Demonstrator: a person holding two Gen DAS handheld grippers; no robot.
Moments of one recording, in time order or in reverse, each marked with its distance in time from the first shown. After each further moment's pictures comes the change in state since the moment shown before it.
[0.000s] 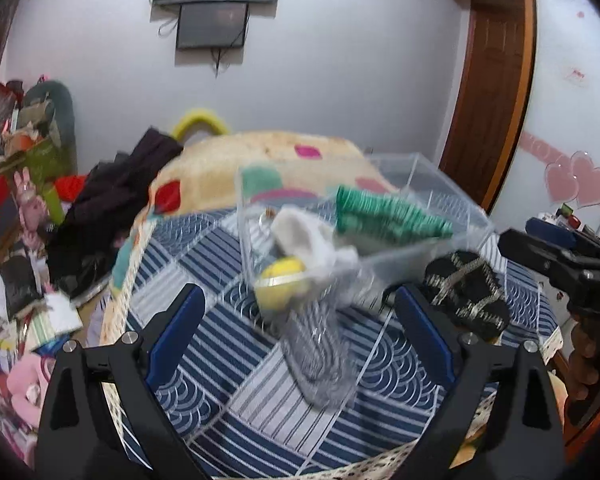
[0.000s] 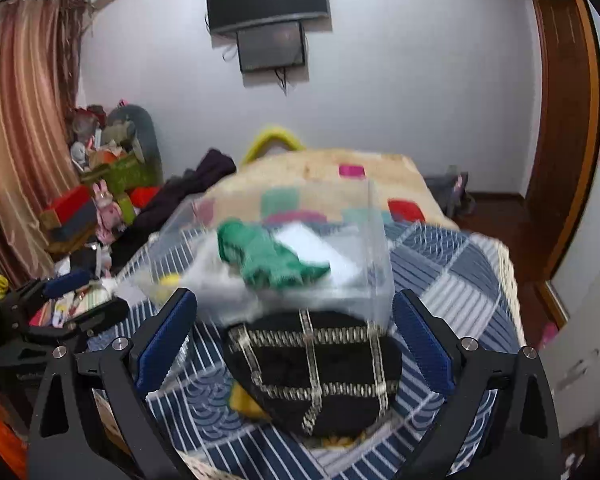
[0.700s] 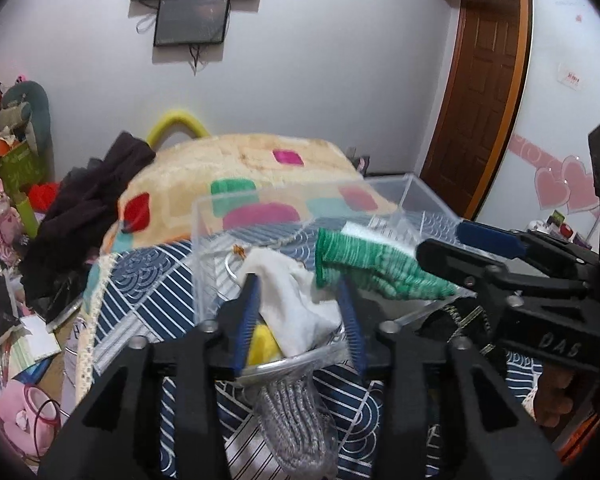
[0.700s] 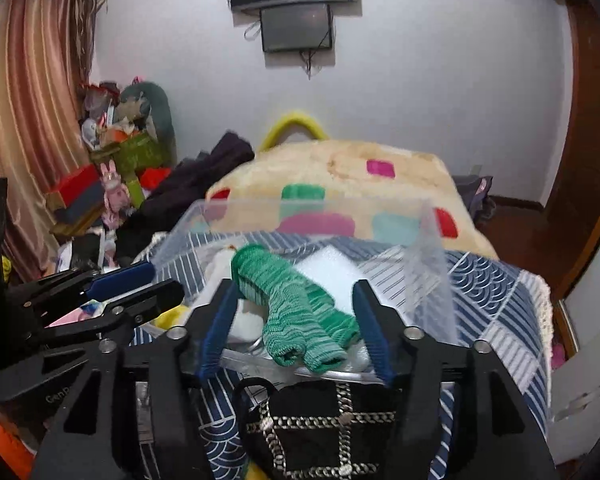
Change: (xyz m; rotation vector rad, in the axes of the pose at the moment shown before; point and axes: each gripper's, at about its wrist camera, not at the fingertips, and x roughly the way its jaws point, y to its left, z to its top) left arm 0.029 -0.014 0.051 0.016 -0.025 -0.070; right arm 0.043 0.018 0.035 -0.067 0.064 0.054
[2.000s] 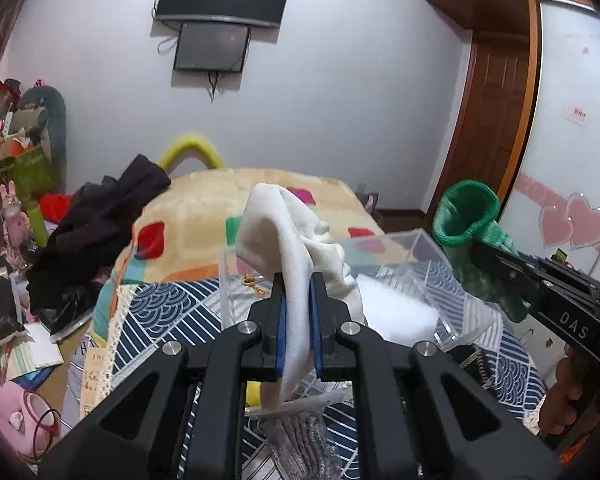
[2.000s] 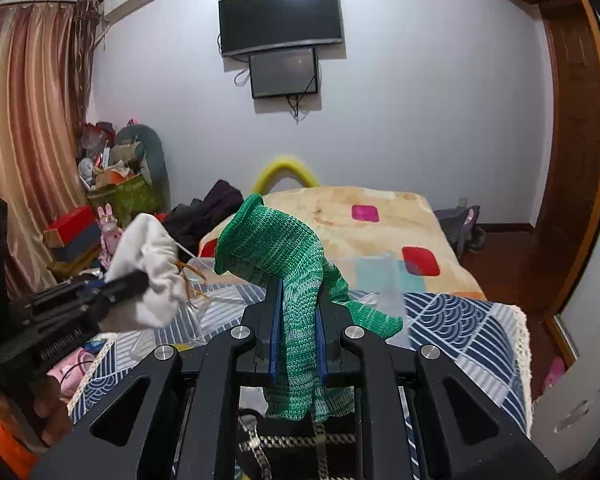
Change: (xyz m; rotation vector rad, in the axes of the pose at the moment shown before) left arm -0.006 0.013 0.022 -0.060 -0.083 0.024; right arm -0.023 -0.006 0.012 0.028 -0.162 -0.031
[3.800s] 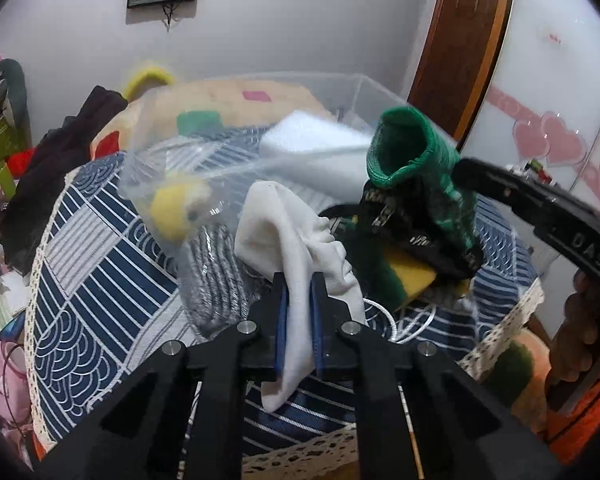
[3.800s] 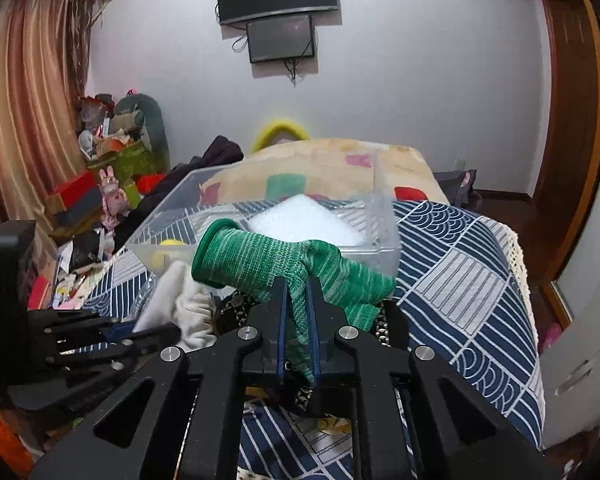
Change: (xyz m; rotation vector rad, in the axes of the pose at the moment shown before) left arm -0.011 -0.046 -0.104 0.077 0.257 -0.105; right arm -0.034 -0.010 -0.075 0.012 0.110 -0.003
